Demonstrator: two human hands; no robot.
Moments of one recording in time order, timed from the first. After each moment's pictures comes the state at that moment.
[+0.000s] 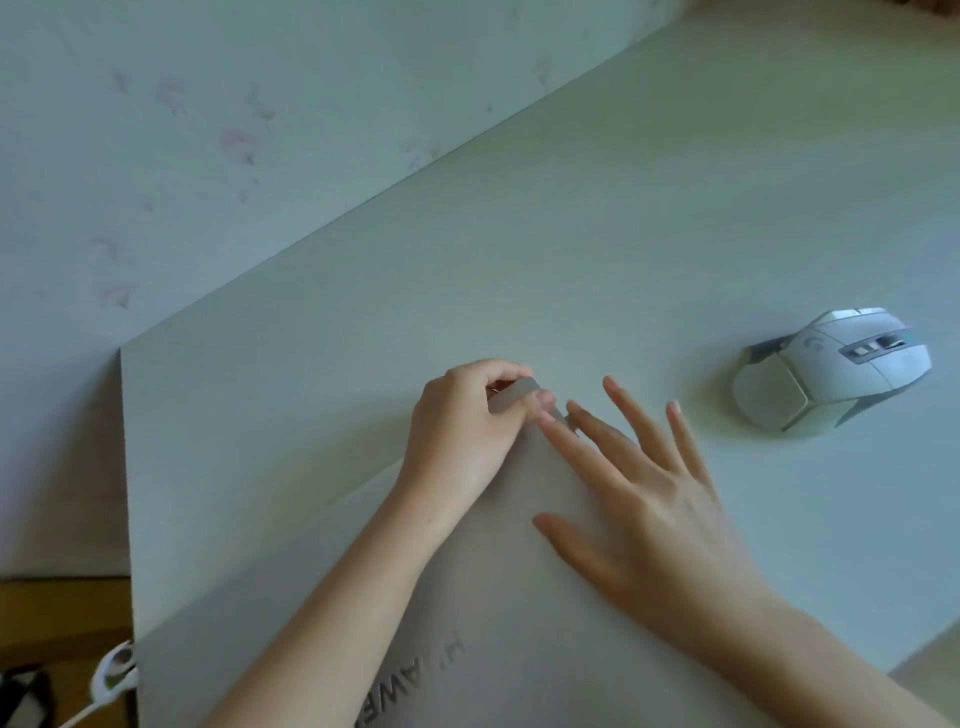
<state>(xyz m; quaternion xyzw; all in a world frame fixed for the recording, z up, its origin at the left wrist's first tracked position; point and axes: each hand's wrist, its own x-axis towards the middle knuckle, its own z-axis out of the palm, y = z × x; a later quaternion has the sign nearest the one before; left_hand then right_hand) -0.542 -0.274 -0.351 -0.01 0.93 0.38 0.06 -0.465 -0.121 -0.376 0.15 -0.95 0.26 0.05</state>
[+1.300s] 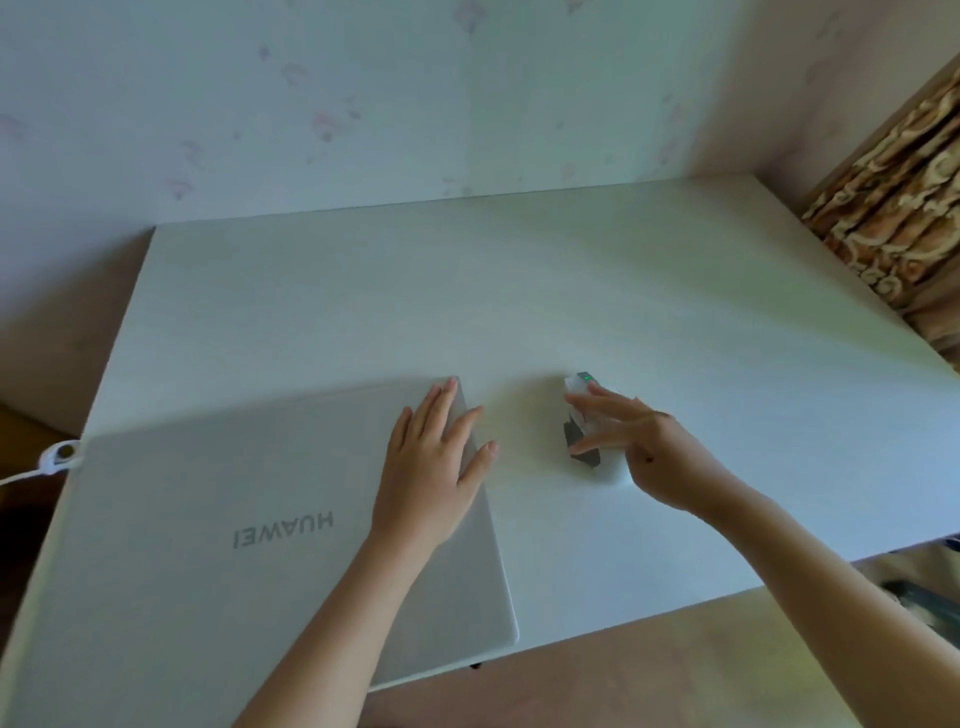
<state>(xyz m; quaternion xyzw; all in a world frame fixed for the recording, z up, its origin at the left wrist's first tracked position) -0.463 -0.210 -0.396 -0.02 0.98 0.19 -0.08 -0.544 0.036 -0.353 0.32 -0.89 0.31 -0.08</state>
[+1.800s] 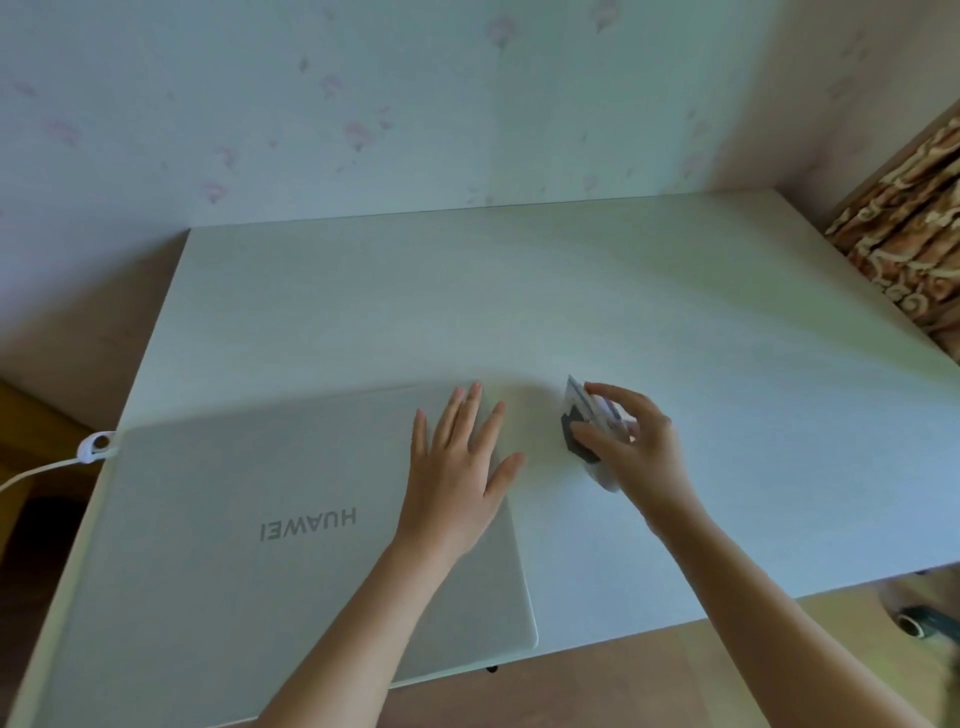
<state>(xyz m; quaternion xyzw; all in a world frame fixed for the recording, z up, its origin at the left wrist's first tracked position) -0.456 -0.204 -0.388 -0.01 0.99 0.15 -0.08 -0.523 -0.019 -0.349 0.01 -0.83 0.55 -0.05</state>
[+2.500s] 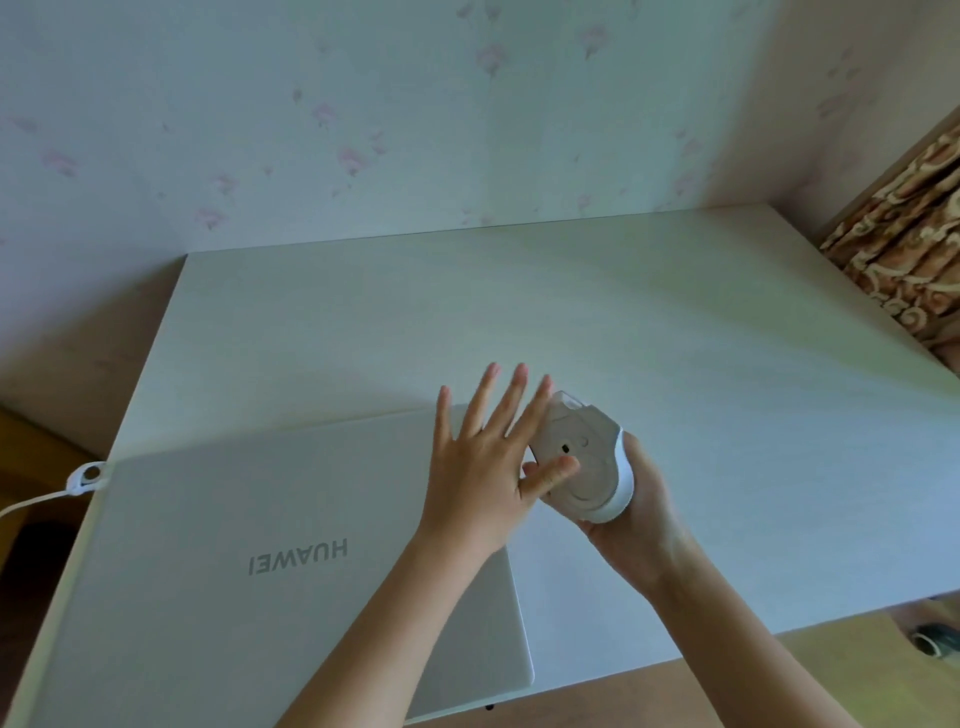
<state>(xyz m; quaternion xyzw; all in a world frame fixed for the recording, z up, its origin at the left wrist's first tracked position) -0.479 -0.185 -0.340 0.05 0.99 0.12 -0.10 -0.500 -0.032 -0.320 -0.05 -0.40 0.86 -0.30</state>
